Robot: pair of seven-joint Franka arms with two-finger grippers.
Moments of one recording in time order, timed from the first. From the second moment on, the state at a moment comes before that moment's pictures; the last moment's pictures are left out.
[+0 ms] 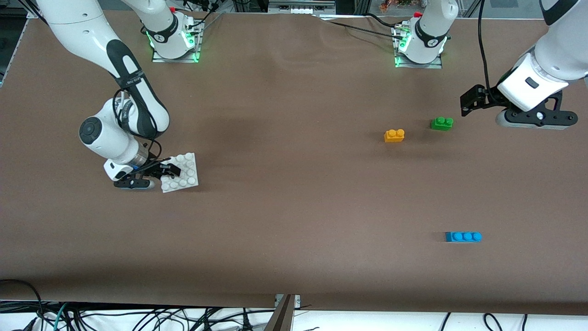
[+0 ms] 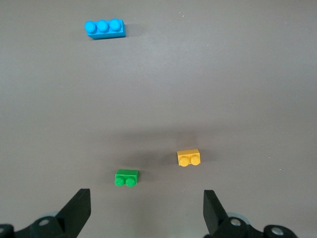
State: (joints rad) left arm -0.03 0.00 -0.12 -1.65 0.01 1.57 -0.09; right arm 0.15 0.48 -0.04 -2.14 0.37 2.70 -0.17
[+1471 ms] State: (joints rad) left arm -0.01 0.01 -0.13 -1.63 0.02 1.57 -0.09; right arm 0.72 0.66 -0.01 -1.98 0.39 2.92 0.62
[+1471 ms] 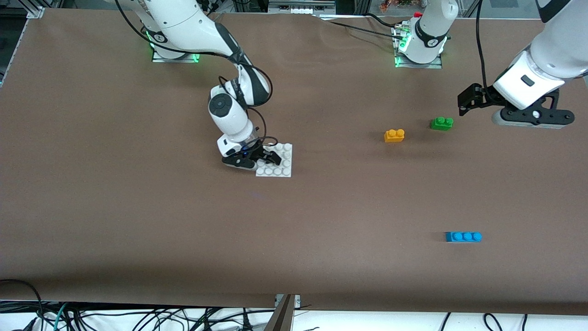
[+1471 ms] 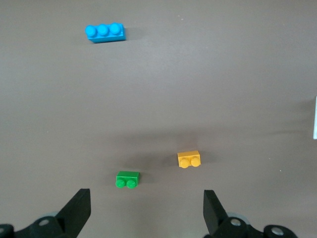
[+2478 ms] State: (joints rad) left arm 0.02 0.01 -0.14 -1.63 0.02 1.54 -0.10; right arm 0.97 0.78 -0.12 -1.75 0.39 2.88 0.88
